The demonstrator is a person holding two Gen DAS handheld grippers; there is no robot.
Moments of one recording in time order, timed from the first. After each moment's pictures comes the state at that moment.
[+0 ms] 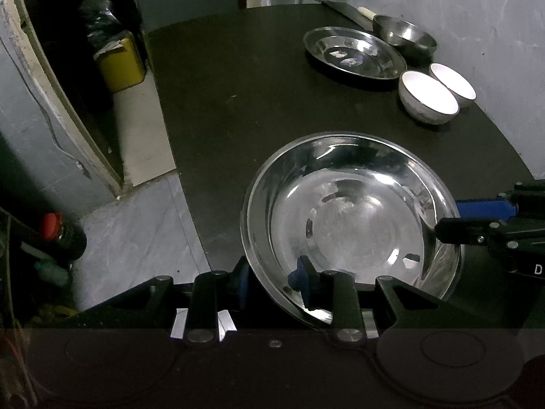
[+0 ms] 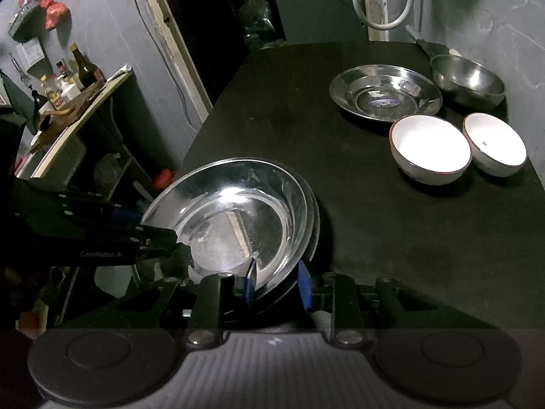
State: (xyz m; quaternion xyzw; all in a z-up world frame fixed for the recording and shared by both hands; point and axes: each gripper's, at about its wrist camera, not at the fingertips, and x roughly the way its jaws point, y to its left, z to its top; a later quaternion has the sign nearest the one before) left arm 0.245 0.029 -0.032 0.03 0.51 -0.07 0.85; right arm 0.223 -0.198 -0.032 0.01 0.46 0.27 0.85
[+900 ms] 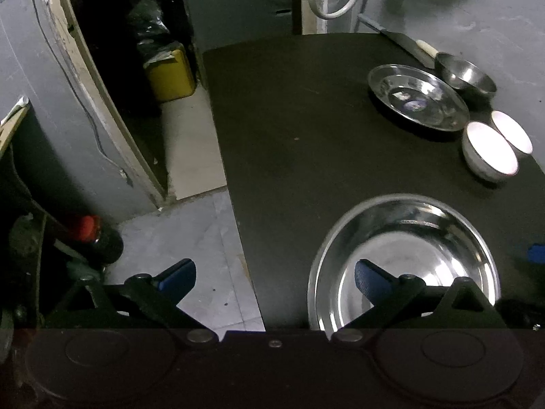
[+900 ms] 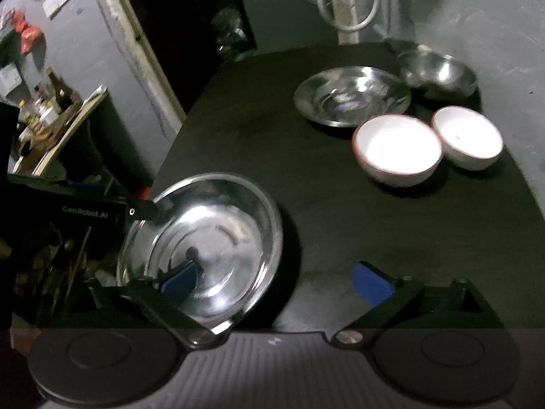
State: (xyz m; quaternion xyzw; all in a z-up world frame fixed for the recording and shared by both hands) left arm 0.285 0.045 -0.022 0.02 0.48 0.02 0.88; right arm 0.238 -0.216 -0.033 0.04 0.45 0.22 0.87
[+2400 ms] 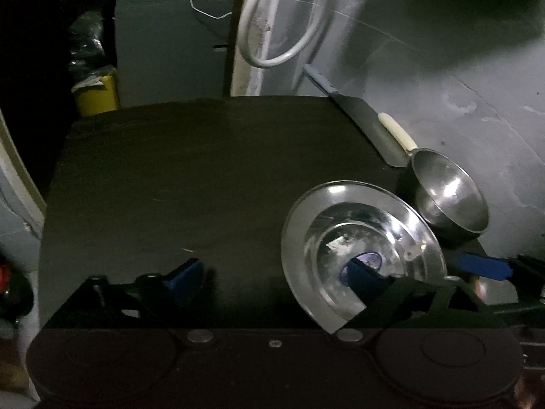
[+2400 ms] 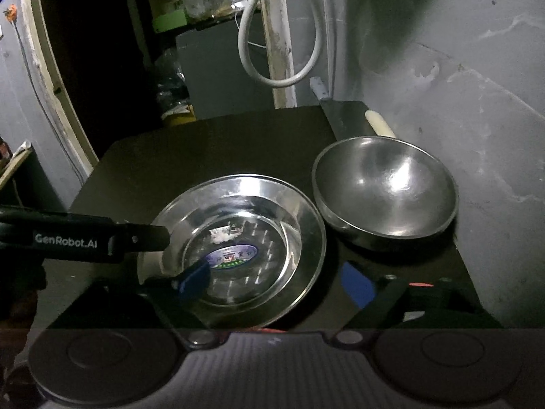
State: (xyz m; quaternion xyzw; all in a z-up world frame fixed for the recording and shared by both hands) left arm 0.488 -0.028 -0.047 -0.06 0.43 -0.09 0.90; right arm 0.439 -0.243 -0.054 0.02 0.39 0.14 0.91
